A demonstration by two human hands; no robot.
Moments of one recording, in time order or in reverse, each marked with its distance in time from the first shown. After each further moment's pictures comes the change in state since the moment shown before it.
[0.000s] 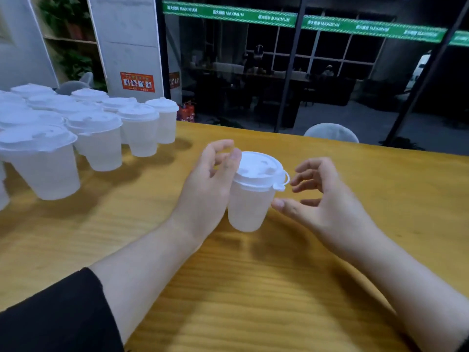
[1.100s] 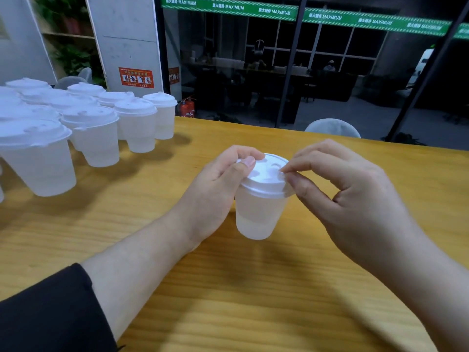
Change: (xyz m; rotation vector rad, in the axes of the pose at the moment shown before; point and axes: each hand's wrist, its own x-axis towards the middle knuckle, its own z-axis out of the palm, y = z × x) left_hand -0.002 -0.001 -0.001 0.051 -0.296 0.114; right_hand -0.011 -0.028 -0.015 -0.288 0.109 -0.370
